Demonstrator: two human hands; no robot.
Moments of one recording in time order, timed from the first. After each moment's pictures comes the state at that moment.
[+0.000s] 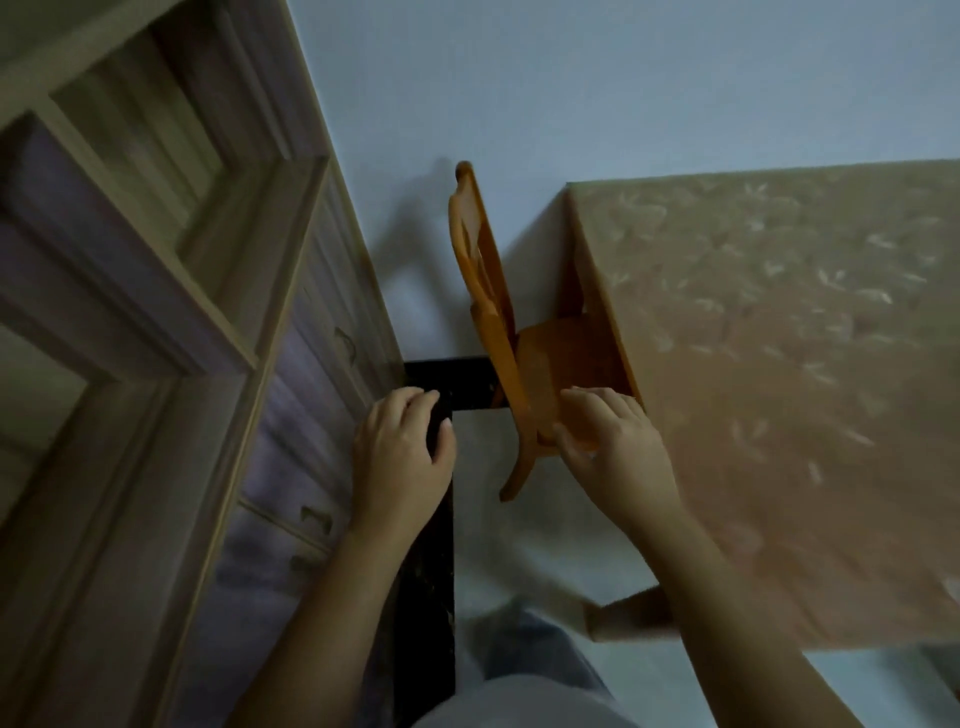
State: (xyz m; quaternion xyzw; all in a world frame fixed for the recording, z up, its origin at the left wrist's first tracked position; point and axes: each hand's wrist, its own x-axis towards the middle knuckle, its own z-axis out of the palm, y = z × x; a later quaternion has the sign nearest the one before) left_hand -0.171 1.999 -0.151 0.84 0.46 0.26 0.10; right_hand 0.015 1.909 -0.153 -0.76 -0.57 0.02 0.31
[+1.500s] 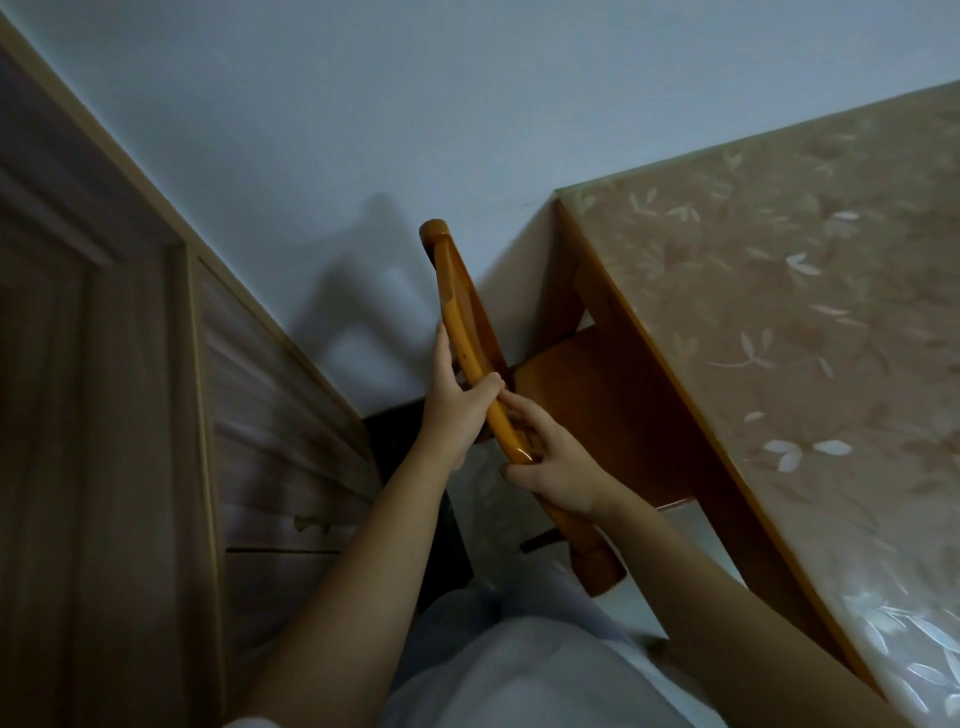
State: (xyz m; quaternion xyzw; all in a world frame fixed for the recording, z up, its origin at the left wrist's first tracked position) left_hand 0.004 2.377 -0.213 0.60 0.42 0.19 0.66; right_hand 0.073 2.259 -0.210 -0.67 -0.37 0.49 0.42
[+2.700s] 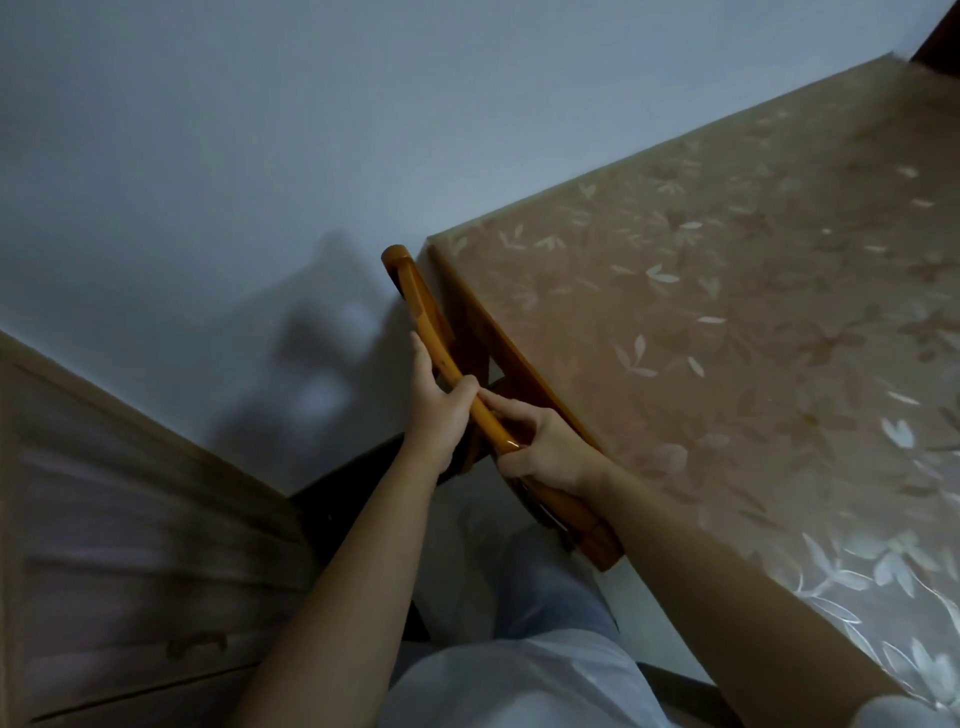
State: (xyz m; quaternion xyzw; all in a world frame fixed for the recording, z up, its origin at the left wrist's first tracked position) left_hand 0.119 2.327 -0.219 0.64 0.38 0.17 0.64; right_hand 0.180 2.202 -0.208 -0.70 -0.33 0.44 0.45
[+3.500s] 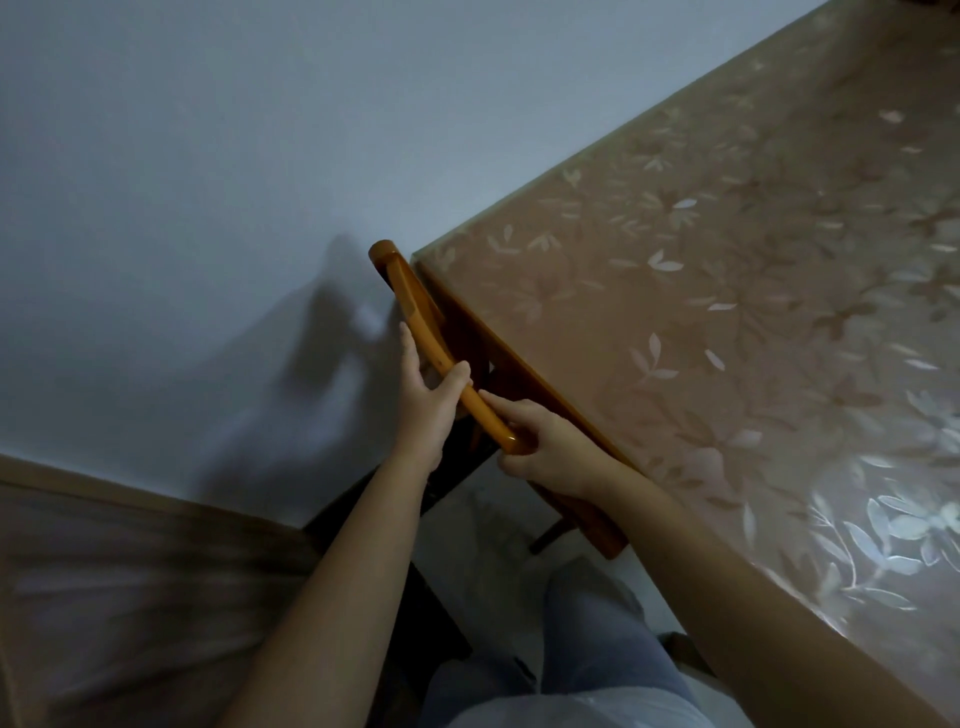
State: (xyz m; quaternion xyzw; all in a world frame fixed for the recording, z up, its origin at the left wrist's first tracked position) left_hand 0.149 2.396 -0.220 0.64 0.34 0.13 0.68; right_hand 0.197 2.251 -0.212 -0.77 -0.33 0.38 0.38
